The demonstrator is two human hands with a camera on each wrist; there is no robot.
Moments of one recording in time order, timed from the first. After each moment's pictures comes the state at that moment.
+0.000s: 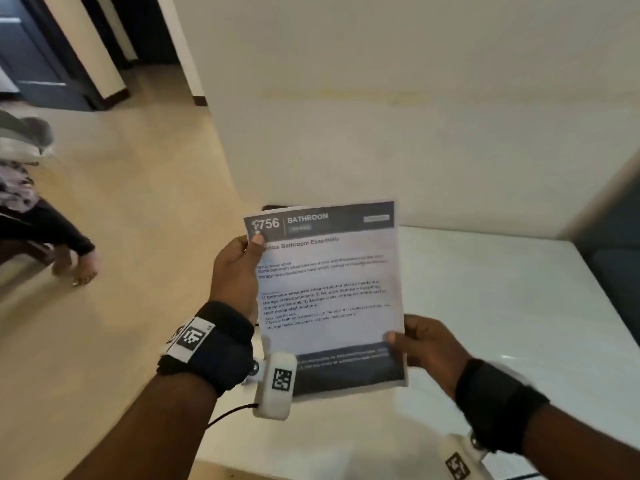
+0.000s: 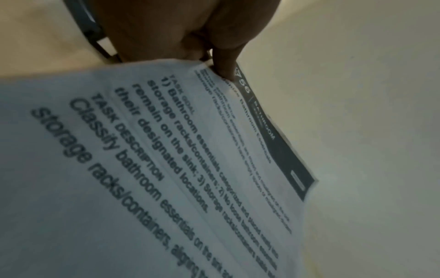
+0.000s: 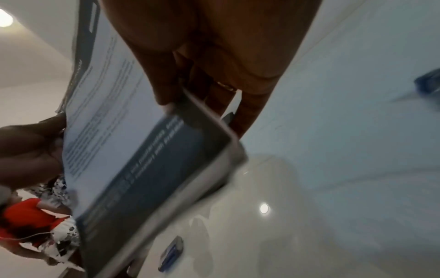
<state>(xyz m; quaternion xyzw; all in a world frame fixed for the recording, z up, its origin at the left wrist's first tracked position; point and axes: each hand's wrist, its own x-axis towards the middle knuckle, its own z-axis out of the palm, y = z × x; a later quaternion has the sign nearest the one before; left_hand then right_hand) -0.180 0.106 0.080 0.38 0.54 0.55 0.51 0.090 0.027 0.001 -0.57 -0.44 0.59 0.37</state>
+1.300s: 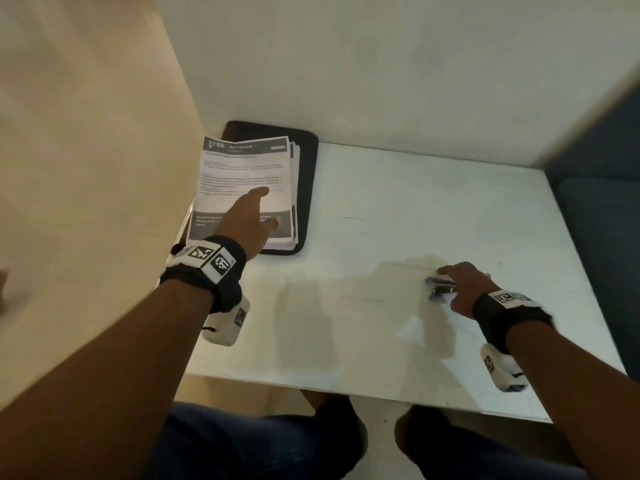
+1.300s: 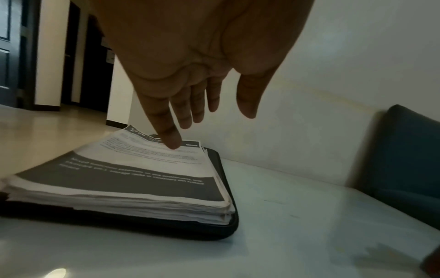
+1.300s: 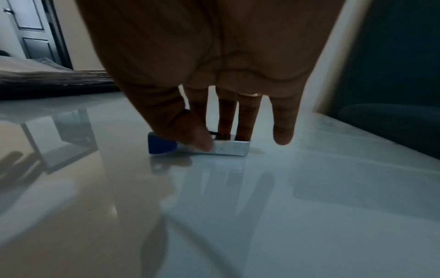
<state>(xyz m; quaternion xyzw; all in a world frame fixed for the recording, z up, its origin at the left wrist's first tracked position) -0.169 0.122 -0.007 0.68 0.65 0.17 0.31 0.222 0.016 -0.079 -0.80 -0.53 0.25 -0.14</state>
